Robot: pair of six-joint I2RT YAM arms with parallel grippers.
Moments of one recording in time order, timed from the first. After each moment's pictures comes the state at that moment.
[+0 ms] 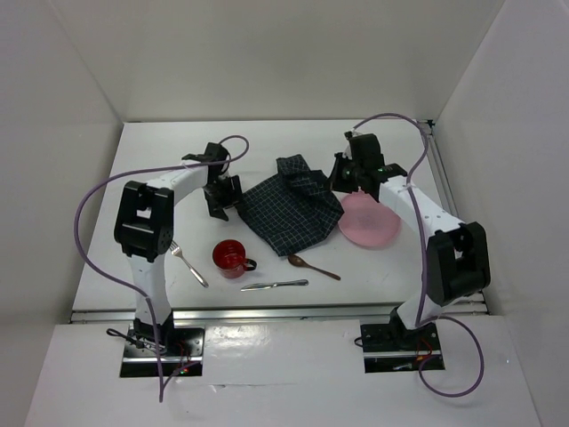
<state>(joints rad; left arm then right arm) -0.23 2.03 1.48 -0.75 0.20 -0.53 0.30 1.58 1.22 -0.38 -0.16 0.44</state>
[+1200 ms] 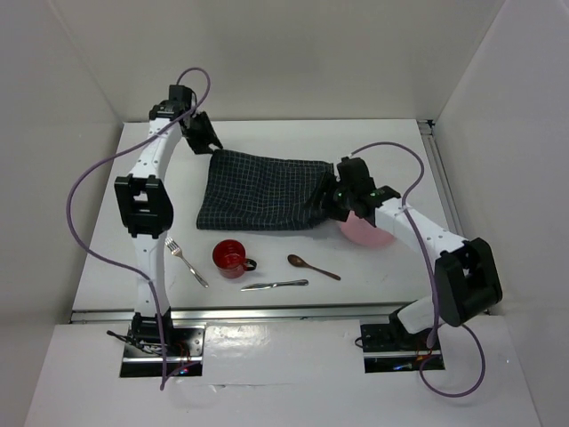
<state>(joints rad) -0.02 2.30 2.33 -0.94 0.23 -0.53 0.41 1.44 1.03 -0.33 -0.16 0.74</state>
